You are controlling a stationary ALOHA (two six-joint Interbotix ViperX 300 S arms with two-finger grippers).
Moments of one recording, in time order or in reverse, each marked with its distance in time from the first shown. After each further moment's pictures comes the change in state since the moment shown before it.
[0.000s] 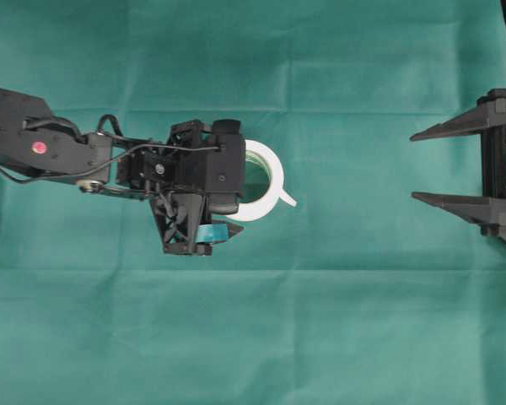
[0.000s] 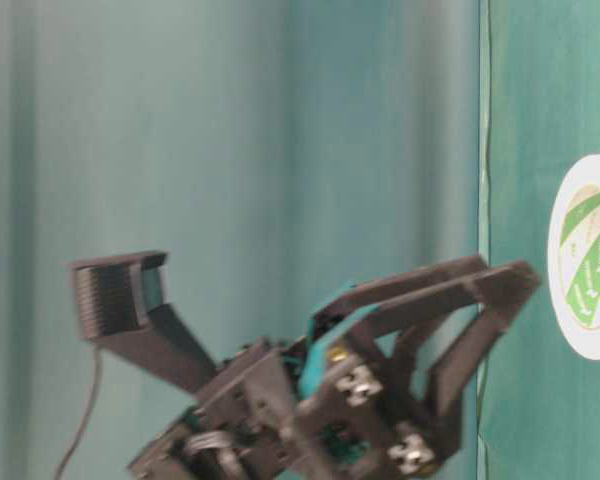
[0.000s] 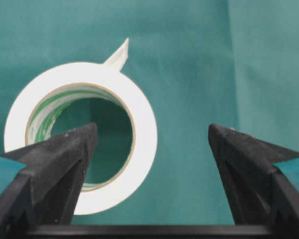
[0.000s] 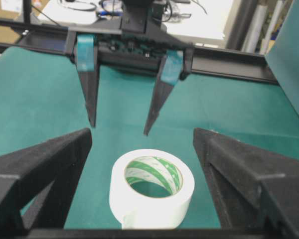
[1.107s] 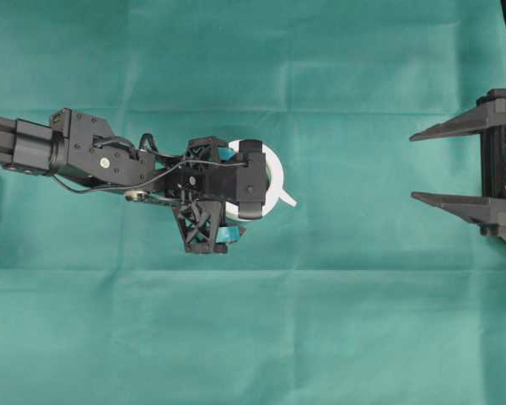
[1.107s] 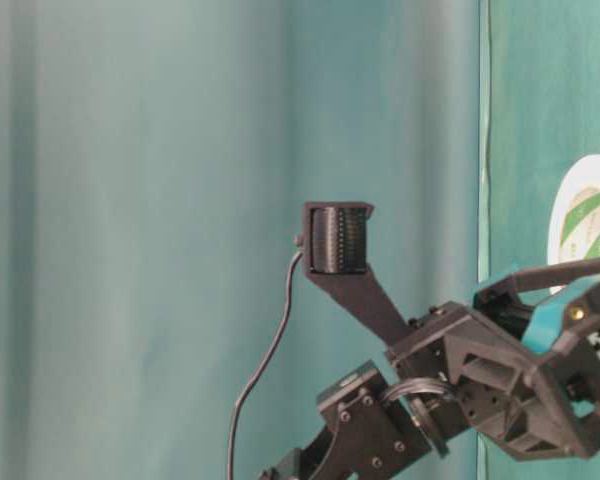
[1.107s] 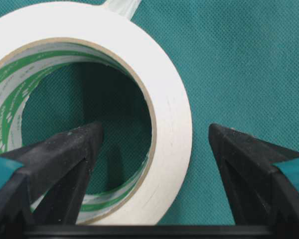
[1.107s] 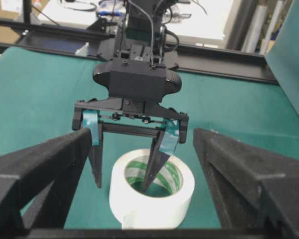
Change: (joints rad) left arm 0.025 0.229 -0.005 -0.002 -0.106 0.003; right arm 0.000 0.008 0.006 0.000 -0.012 0.002
